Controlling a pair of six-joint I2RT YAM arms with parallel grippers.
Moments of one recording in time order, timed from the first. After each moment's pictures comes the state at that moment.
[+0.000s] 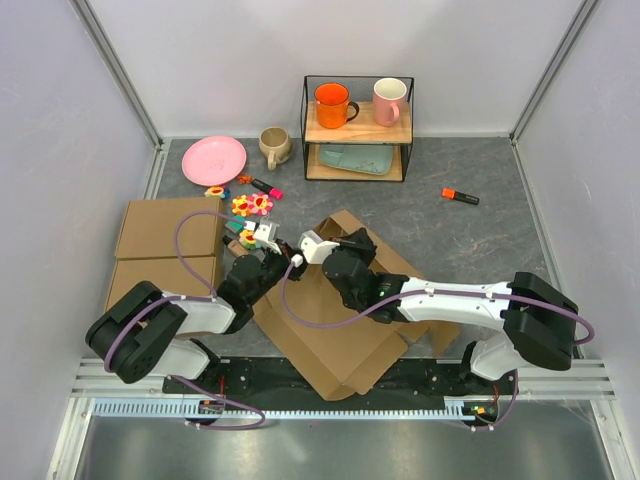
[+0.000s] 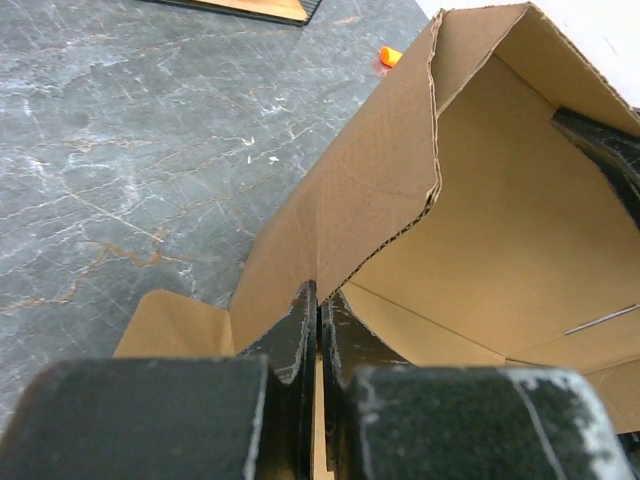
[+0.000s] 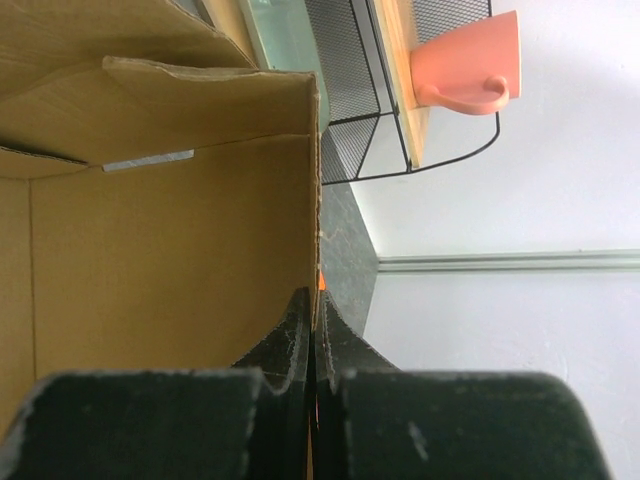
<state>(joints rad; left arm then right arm) -0.65 1.38 0.25 1.06 0.04 -0.54 1.14 1.48 0.87 0.17 1.00 -0.78</state>
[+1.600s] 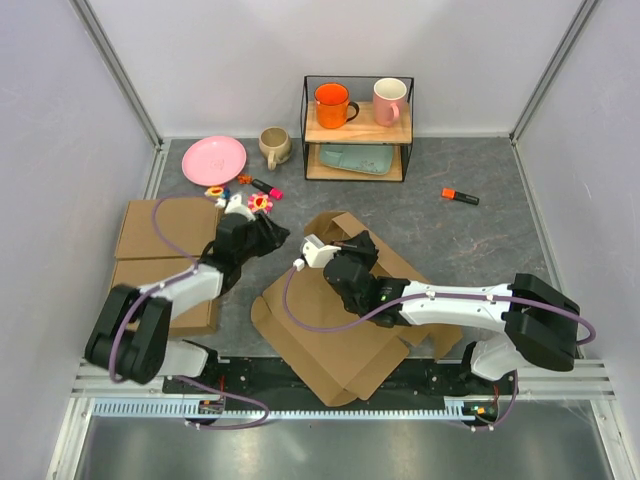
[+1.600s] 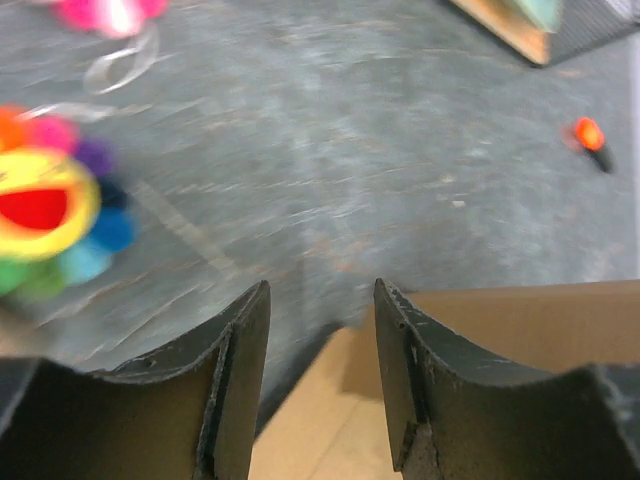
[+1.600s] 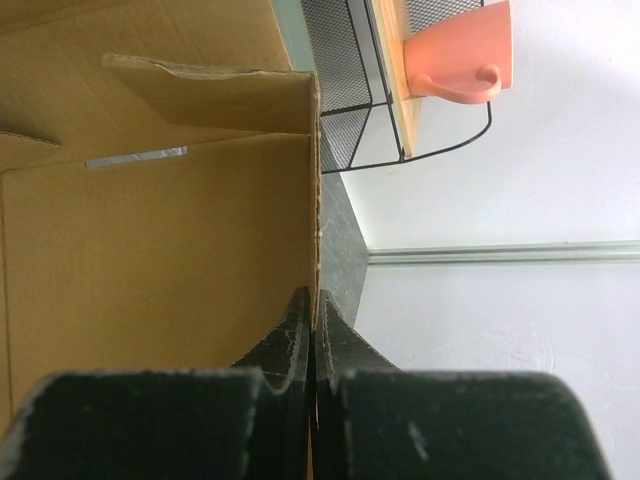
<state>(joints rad) -0.34 1.29 0.46 0.36 0.01 -0.71 1.16 1.47 0.83 0.20 1.04 -0.81</state>
